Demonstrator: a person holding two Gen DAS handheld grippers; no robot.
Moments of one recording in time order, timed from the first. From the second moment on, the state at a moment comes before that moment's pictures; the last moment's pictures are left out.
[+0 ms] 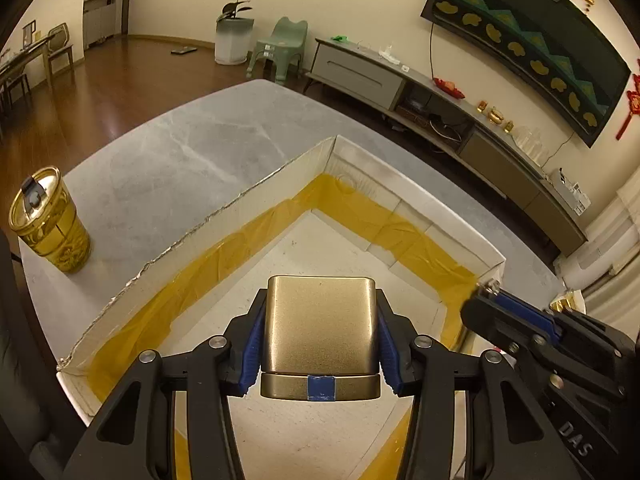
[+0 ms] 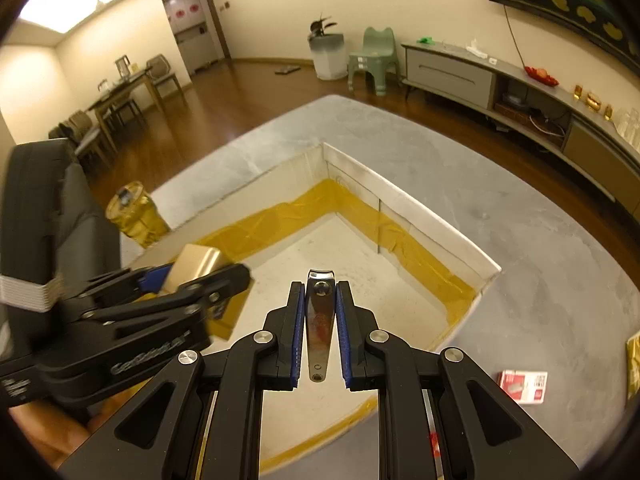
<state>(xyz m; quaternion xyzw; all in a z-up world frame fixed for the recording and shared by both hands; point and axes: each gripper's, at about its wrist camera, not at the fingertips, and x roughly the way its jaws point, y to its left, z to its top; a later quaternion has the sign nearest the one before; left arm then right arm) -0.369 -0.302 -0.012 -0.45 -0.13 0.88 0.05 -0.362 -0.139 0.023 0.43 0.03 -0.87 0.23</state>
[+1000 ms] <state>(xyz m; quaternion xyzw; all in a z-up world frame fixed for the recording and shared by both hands) -0.361 -0.305 -0.004 -0.45 -0.16 0.88 0.08 -0.389 -0.138 -0.005 0.47 0.06 -0.86 0.18</state>
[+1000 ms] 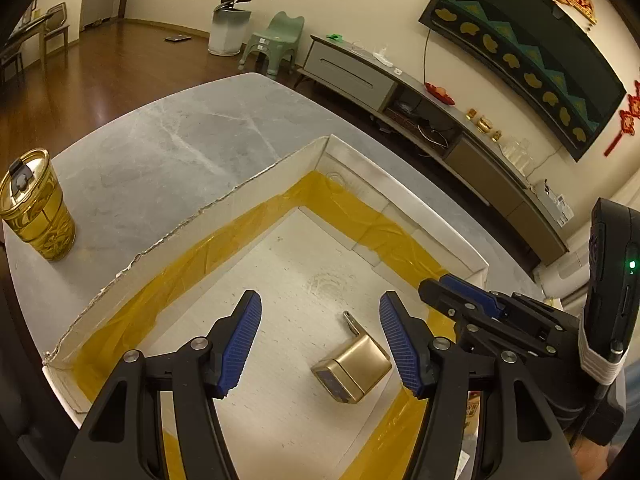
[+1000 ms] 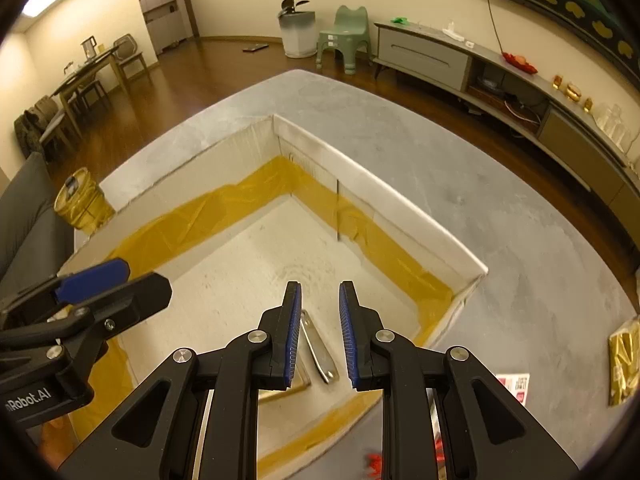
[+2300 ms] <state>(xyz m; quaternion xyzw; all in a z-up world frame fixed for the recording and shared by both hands) -0.277 -0.272 0.025 -0.41 -0.12 0.90 0.13 -0.277 -0.115 0.032 0.47 0.05 -0.86 0.19</state>
